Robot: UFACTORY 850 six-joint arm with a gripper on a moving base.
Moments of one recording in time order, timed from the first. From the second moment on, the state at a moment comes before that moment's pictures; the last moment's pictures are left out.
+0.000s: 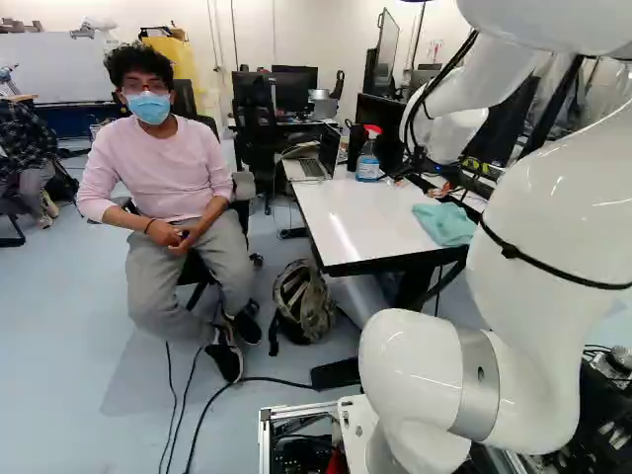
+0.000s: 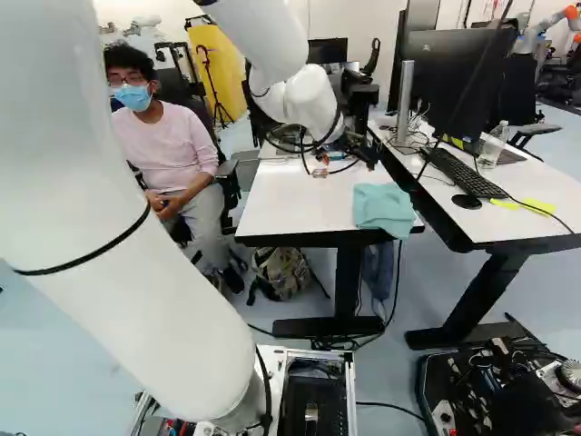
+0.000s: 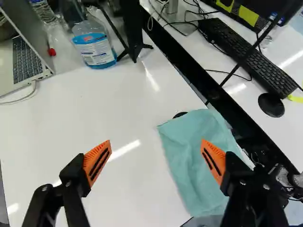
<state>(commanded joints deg) -24.3 0.8 -45.6 -1.3 -2.0 0.0</state>
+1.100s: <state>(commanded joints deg) -8.6 10.6 -19.4 -0.5 31.5 0.0</state>
